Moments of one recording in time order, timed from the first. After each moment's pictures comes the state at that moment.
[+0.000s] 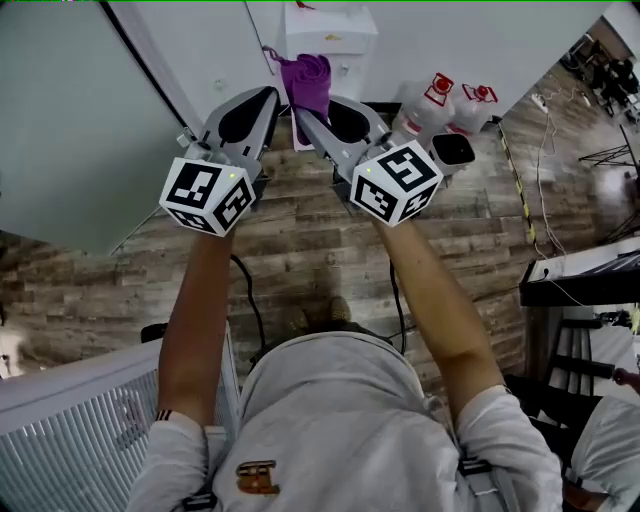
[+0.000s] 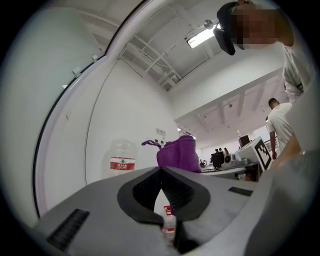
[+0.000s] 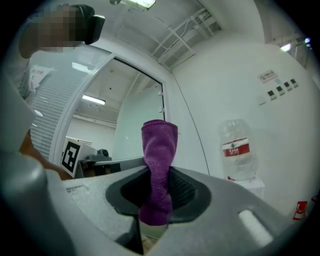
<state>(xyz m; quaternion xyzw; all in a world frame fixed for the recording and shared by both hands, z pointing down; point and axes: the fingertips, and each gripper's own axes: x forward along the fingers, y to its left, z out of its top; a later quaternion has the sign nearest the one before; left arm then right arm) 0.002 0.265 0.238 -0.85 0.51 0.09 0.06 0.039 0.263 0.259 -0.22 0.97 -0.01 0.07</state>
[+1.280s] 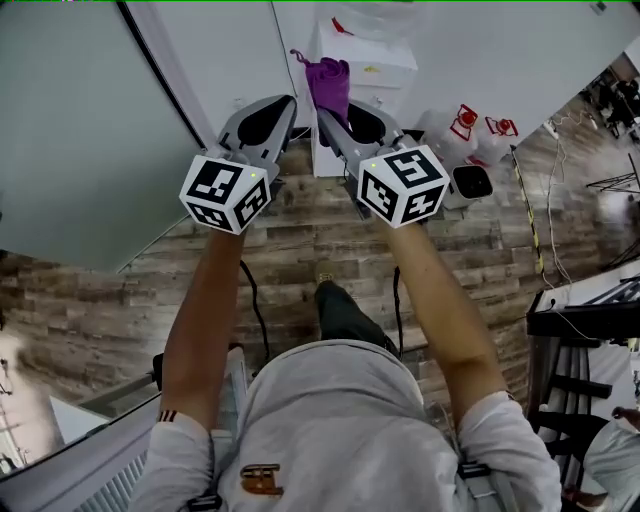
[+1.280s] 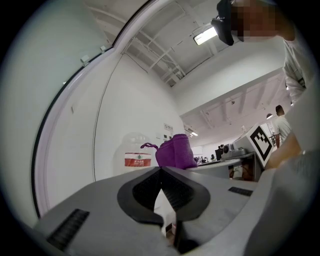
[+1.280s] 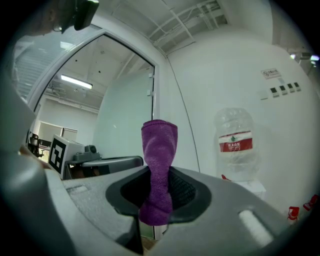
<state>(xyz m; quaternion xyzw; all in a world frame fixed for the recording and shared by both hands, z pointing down) -0.109 0.166 0.258 -0.85 0.51 0.07 0.05 -0.067 0.152 0.273 -0.28 0.96 -0.01 0.01</state>
